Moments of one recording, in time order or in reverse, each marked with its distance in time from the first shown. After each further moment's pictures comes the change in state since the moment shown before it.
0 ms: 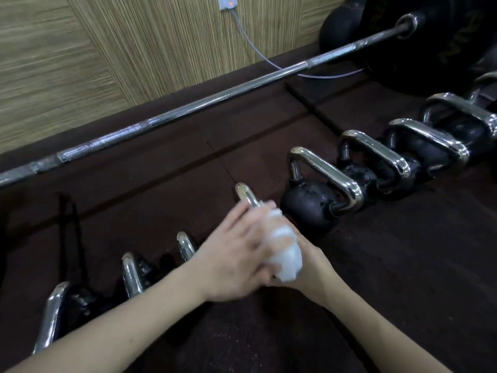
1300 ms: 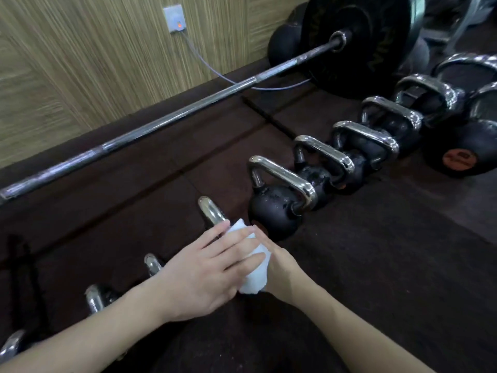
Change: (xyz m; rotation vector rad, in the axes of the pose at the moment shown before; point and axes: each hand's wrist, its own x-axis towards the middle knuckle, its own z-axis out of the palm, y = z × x) left_hand 0.005 0.003 -0.023 0.115 -0.140 0.223; right_hand -0.002 -0.009 0.000 -0.048 0.013 0.176
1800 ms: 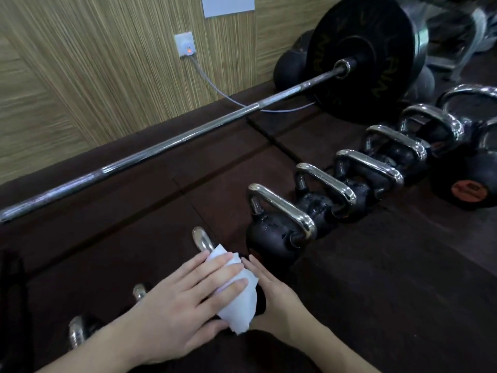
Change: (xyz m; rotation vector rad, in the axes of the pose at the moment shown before) left_hand -0.008 -0.015 -0.003 -0.011 0.057 -0.047; right_hand 0.005 0.019 -0.008 -0.089 -0.056 -0.135
